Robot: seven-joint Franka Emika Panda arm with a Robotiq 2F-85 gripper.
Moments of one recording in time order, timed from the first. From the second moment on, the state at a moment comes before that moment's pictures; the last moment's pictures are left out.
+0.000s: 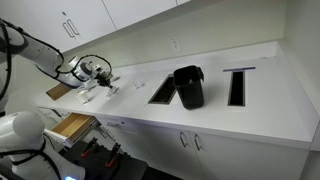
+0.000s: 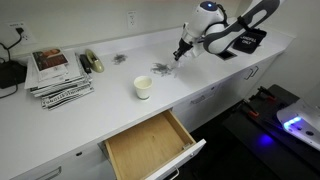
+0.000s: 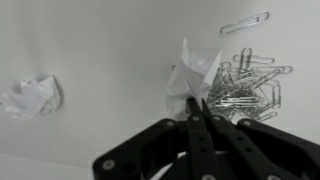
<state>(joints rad) 0.58 0.43 -0.18 -2.06 -0.37 2.85 0.56</state>
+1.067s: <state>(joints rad) 0.61 0.06 0.38 -2.23 -0.12 2.53 0.22</state>
